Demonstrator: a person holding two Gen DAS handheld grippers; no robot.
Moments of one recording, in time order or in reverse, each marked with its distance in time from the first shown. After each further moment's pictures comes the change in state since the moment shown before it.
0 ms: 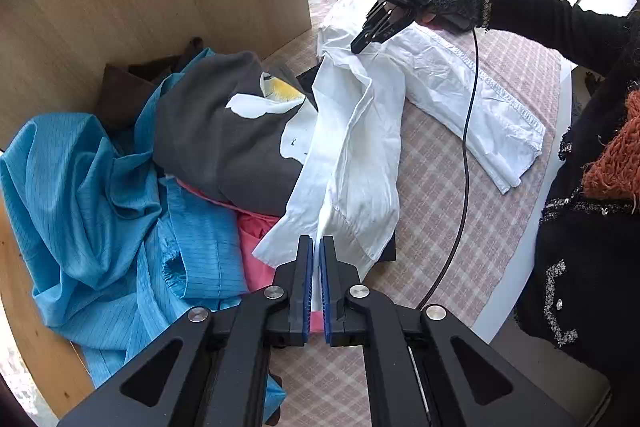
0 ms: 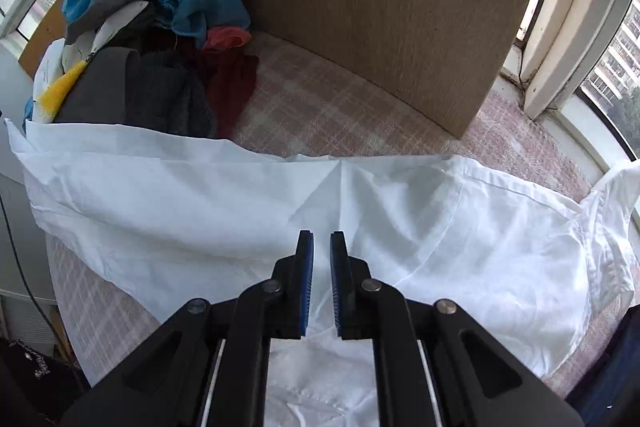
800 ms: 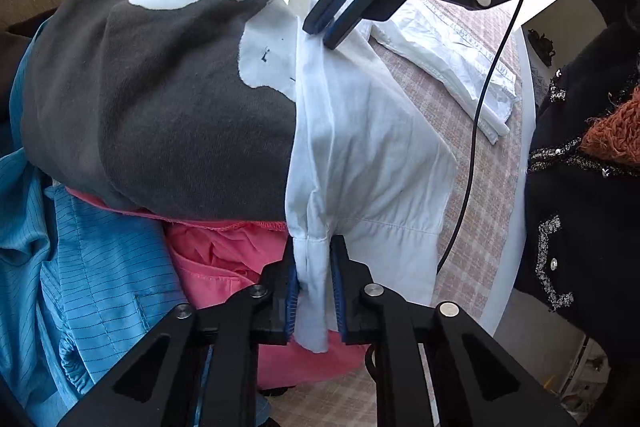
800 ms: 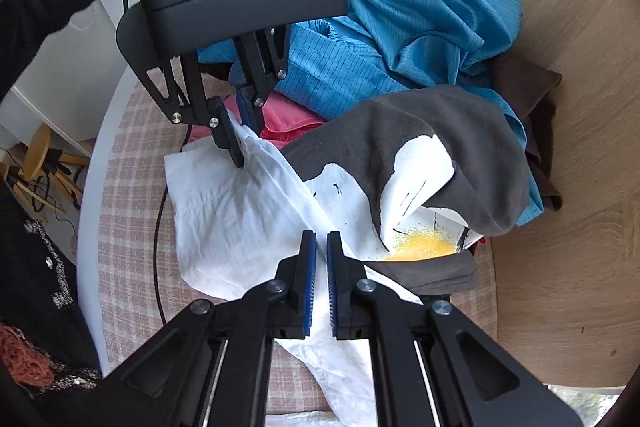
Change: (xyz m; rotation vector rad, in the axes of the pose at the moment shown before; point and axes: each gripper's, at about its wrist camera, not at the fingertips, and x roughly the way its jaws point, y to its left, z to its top) left arm 0.087 0.030 -0.021 0.158 0.080 -0.256; right arm -0.052 0.272 0.079 -0.645 0.006 0.108
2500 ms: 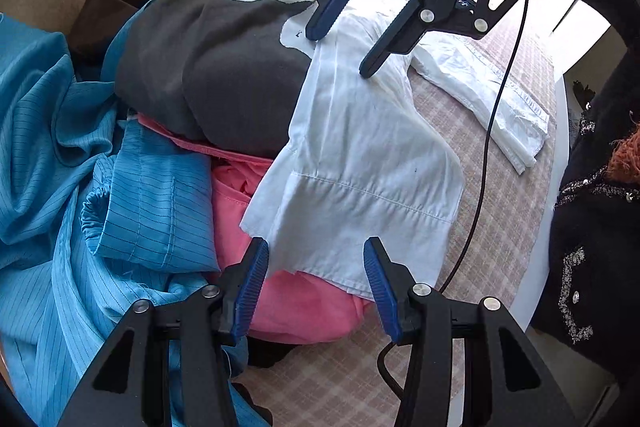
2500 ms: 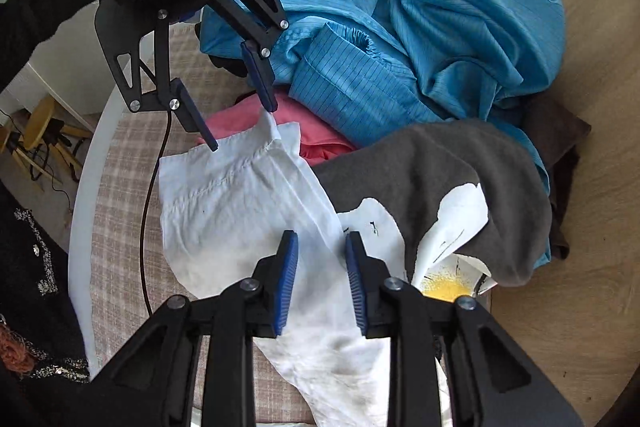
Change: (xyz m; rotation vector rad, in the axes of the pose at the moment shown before) left arm -0.008 -0.016 -0.052 -0.166 -0.176 0.177; right arm 0.048 0.042 0.027 -0.238 0.117 -0.066
